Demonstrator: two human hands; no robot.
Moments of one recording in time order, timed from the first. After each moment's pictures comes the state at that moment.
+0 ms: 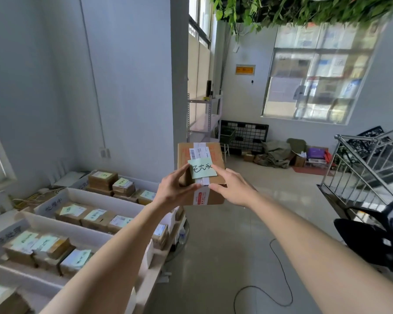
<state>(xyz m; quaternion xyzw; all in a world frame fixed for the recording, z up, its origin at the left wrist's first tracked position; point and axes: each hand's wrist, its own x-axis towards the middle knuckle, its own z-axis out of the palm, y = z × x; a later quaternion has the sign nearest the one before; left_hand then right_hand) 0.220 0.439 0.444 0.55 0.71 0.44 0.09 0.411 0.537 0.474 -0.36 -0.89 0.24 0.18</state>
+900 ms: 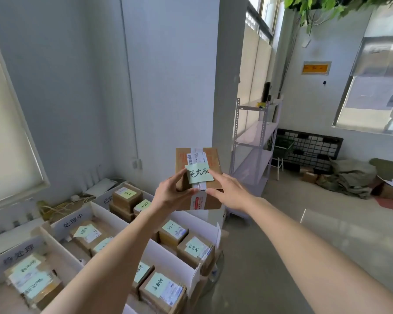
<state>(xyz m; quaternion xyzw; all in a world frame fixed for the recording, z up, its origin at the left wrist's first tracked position) -0.016 0.677 0.435 0.44 0.78 0.45 0.04 0.131 0.841 0.453 -0.22 -0.94 0.24 0.13</state>
